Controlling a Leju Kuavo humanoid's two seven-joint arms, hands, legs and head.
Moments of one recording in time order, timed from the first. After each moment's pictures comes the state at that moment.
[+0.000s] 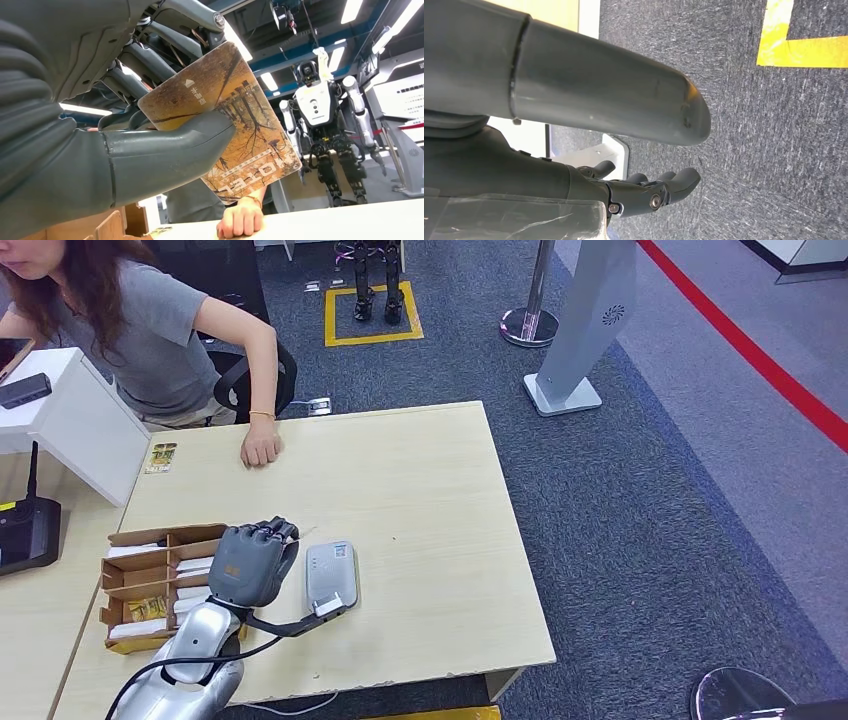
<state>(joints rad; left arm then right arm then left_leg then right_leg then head) -0.29 0.17 -0.53 -1.26 -1.40 0.43 0.07 -0.08 0.02 -1.08 -0.21 1.55 0.00 0.22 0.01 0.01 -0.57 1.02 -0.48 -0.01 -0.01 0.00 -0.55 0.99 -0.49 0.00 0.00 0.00</state>
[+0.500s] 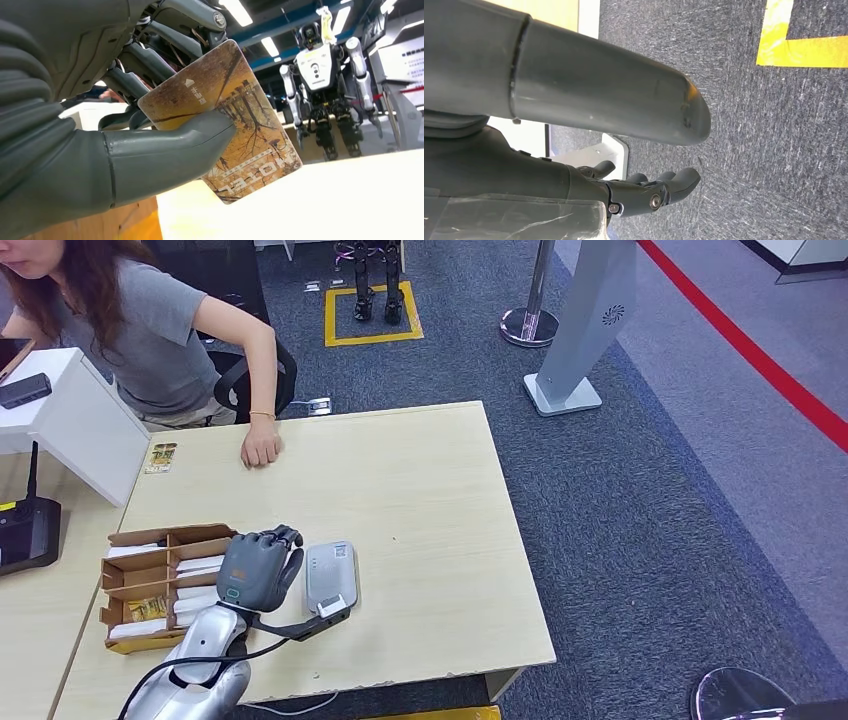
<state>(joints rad) -0.29 0.14 -0.53 -1.17 -1.33 0.40 0.06 -0.08 0.02 -1.08 -0.21 1.55 0.00 0.22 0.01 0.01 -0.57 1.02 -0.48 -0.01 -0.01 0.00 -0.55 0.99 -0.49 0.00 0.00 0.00</state>
